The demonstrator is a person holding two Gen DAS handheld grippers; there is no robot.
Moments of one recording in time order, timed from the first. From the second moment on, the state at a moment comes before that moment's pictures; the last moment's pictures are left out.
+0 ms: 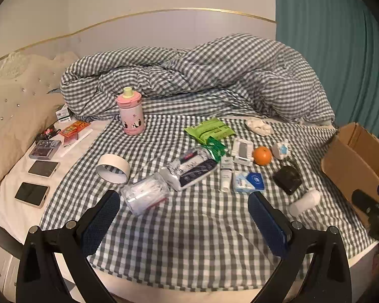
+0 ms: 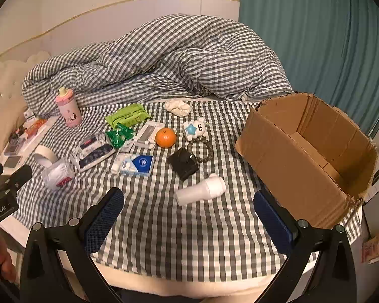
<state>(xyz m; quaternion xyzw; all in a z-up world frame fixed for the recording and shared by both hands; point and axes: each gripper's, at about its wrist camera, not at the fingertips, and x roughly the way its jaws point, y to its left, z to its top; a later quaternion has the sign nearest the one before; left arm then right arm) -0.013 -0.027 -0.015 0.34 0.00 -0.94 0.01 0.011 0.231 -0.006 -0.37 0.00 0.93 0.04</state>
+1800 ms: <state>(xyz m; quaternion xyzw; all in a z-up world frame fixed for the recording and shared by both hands) -0.164 0.053 -0.139 0.45 -0.03 -0.89 -0.09 -0.135 0.259 -0.093 -0.45 0.02 0.89 -0.06</state>
